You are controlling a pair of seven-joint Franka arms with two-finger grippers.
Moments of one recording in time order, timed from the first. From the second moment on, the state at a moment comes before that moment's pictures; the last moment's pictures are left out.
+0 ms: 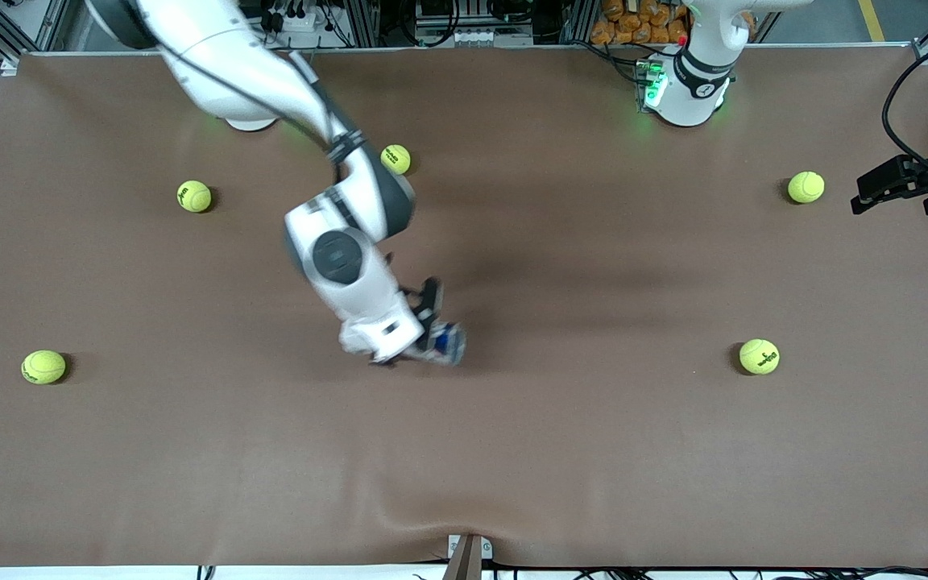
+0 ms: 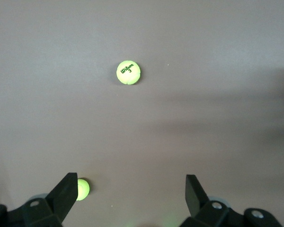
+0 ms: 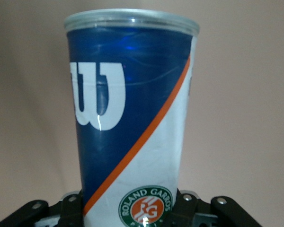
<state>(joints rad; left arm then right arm) -0.03 -0.01 0.06 -1.59 -0.02 1.54 0.04 0.60 0.70 0.04 -1.42 0.01 2.19 -0.89</state>
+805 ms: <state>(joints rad) -0.03 -0.01 0.06 -1.59 -0.02 1.54 0.04 0.75 0.82 0.02 -1.43 -0.09 2.27 -0.89</state>
